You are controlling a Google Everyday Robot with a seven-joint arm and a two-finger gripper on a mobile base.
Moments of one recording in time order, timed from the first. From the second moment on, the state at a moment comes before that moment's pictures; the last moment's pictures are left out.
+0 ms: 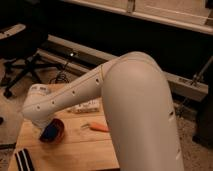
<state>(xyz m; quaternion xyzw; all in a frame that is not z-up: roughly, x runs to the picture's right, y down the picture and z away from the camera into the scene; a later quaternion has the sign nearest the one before) -0.306 0.175 0.716 -0.29 -0.05 0.25 0.92</state>
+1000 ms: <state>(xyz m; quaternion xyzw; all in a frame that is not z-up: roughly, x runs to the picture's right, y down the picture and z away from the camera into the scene) -0.305 0.173 0.715 -0.29 -0.05 0.25 0.92</state>
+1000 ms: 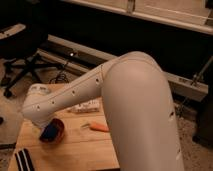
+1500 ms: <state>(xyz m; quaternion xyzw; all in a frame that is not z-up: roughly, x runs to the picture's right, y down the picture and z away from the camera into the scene) -0.240 0.132 0.677 -0.22 -0.02 0.24 0.95</state>
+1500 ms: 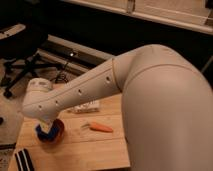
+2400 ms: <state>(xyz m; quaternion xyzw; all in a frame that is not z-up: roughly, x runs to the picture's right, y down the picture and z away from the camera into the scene) -0.047 0.138 0.675 -0.22 -0.02 0.27 0.94</state>
